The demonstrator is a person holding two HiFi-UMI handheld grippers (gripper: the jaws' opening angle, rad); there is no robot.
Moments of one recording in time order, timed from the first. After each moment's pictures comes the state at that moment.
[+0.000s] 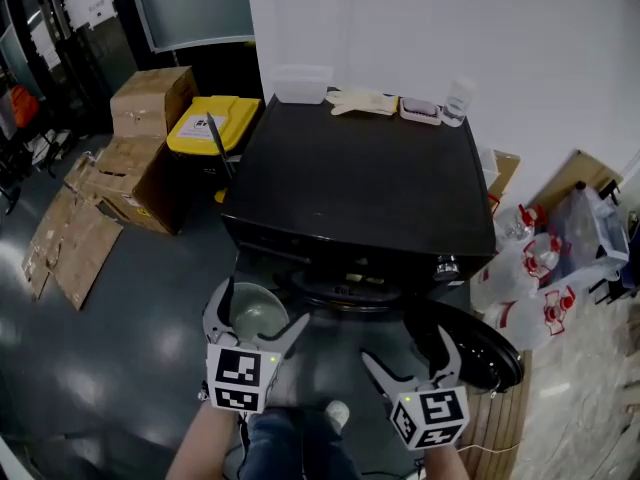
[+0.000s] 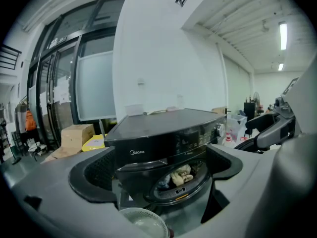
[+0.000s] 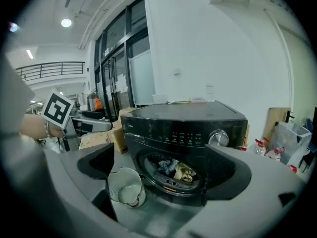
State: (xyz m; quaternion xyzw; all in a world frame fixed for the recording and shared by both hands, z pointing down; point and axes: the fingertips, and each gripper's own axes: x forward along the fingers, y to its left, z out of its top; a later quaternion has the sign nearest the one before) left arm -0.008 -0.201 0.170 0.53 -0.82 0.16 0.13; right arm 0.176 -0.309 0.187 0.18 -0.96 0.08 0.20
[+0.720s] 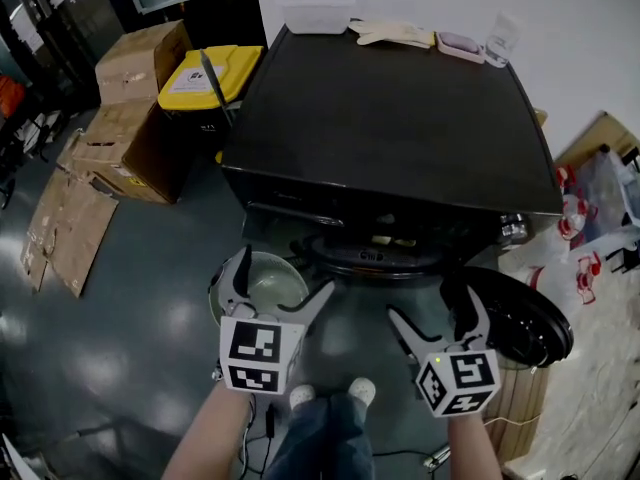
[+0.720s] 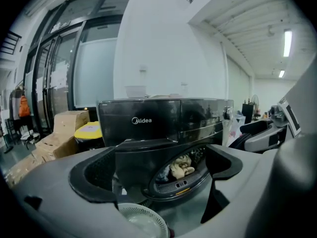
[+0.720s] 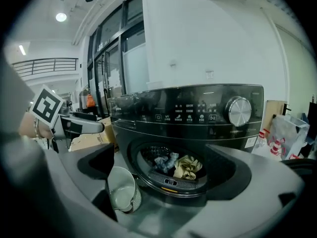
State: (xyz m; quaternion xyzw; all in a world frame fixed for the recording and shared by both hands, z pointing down) left arm -0.060 -0.205 0.275 0.54 -0.81 0.14 0.16; right arm 0.113 -0.321 0.291 0.21 -0.95 0.08 0.20
